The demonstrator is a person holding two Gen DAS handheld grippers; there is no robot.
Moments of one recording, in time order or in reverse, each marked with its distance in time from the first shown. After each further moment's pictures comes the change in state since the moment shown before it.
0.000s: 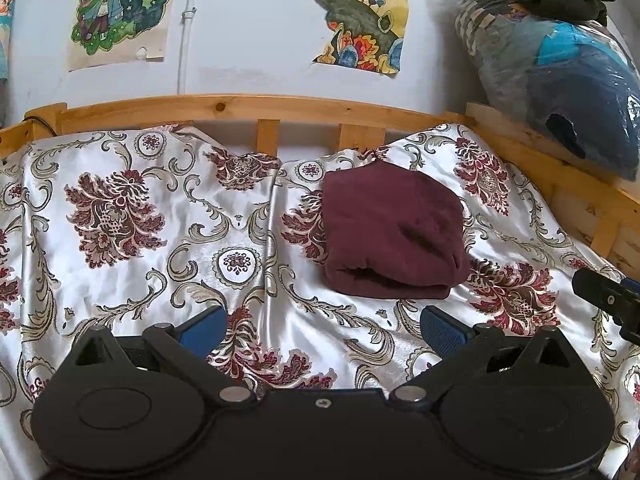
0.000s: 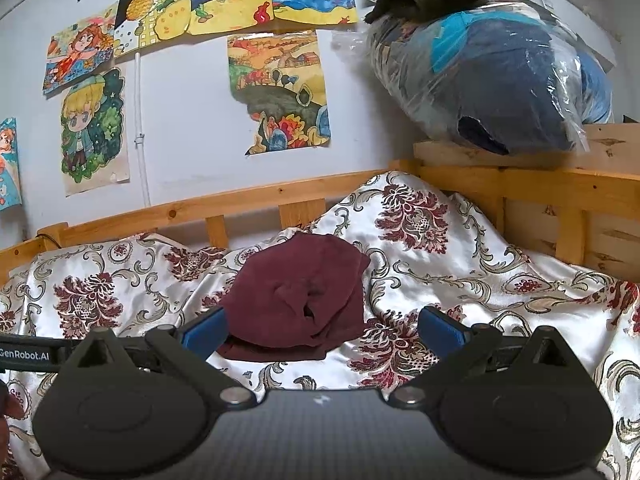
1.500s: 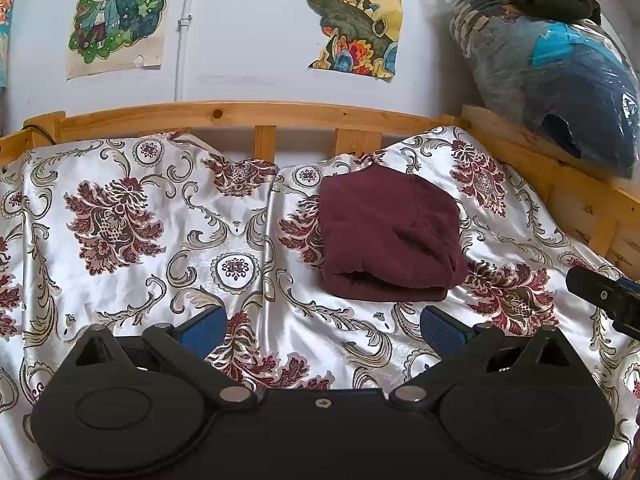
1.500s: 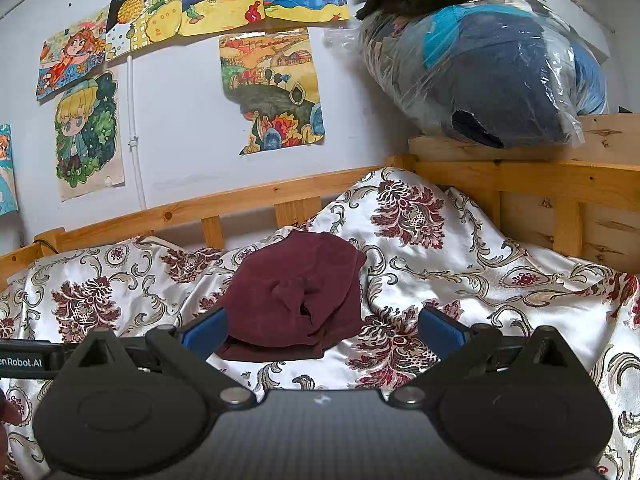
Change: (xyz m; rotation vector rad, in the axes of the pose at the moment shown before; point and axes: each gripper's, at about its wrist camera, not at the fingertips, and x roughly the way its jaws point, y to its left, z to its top) left arm -0.004 -0.004 -0.001 0.015 -0.018 0.002; right arm 0.003 -0.005 -0.001 0.017 0.006 -0.007
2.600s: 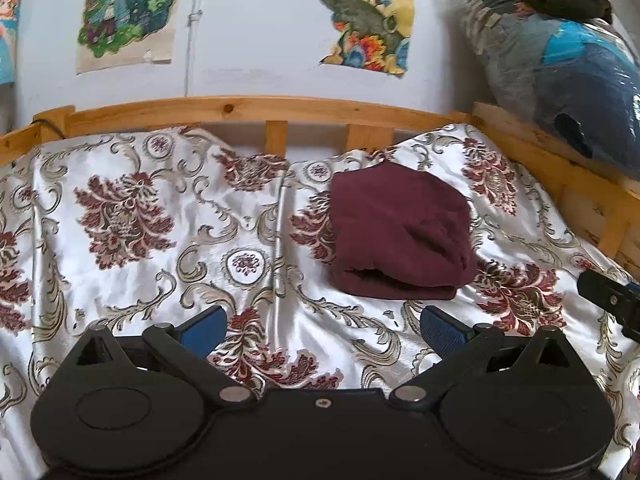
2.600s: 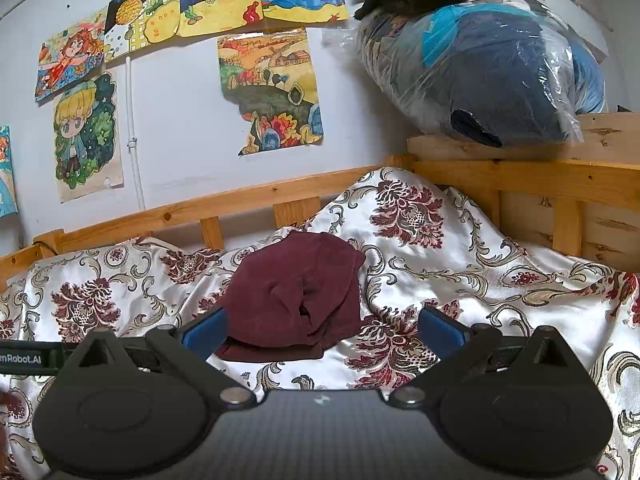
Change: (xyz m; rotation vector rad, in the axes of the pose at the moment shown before) left arm 0.001 0.003 0.004 -0.023 0.022 0.032; right arm 0.000 0.000 0.000 0.005 -0.001 -0.002
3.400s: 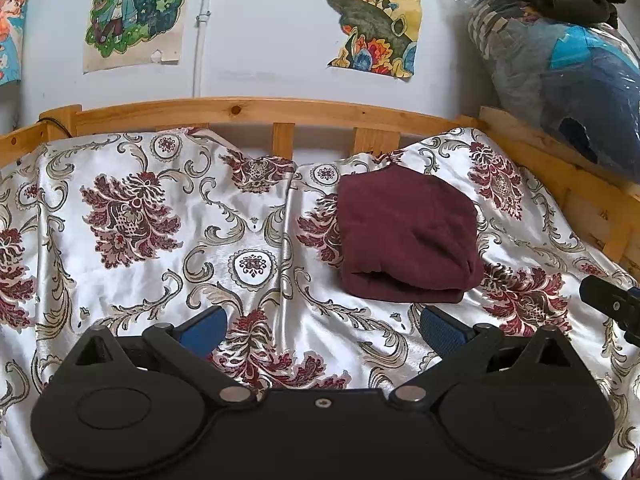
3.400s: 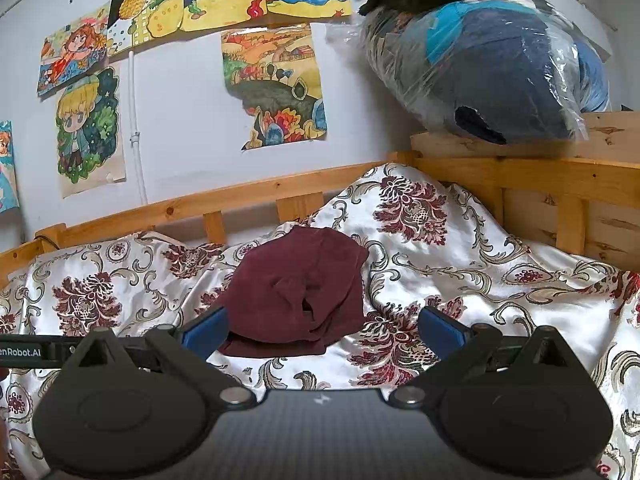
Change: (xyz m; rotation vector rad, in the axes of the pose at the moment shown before) left arm 0.000 0.003 -0.003 0.002 -0.018 0.015; right arm 0.001 0.008 -0.002 -0.007 0.014 0.001
